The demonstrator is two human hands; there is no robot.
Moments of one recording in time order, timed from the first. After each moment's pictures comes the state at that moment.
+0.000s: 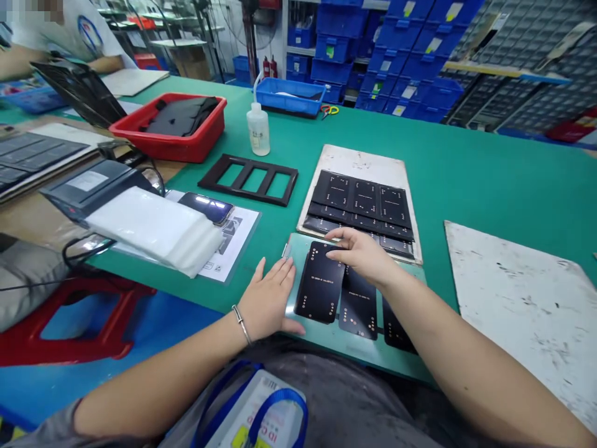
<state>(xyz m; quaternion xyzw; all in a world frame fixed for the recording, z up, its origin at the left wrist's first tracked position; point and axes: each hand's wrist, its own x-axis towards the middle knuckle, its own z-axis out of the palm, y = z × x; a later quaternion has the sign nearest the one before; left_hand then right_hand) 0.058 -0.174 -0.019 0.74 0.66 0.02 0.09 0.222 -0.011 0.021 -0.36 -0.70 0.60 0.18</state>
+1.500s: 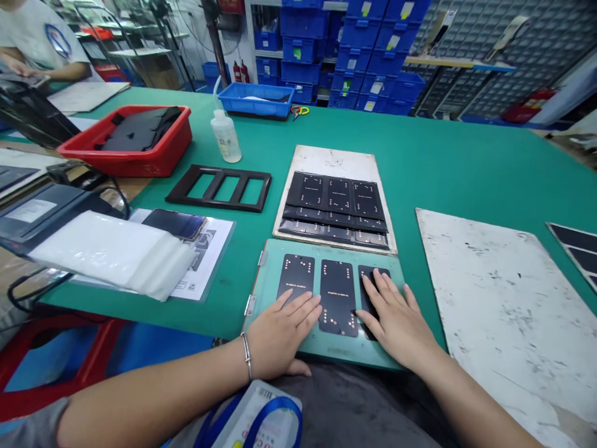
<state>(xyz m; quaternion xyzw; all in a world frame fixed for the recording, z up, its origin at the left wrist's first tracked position) 0.107 -0.170 -0.029 0.88 0.47 -0.01 0.08 0.354 -0.073 -0.036 -0.49 -0.87 0.04 -0.04</state>
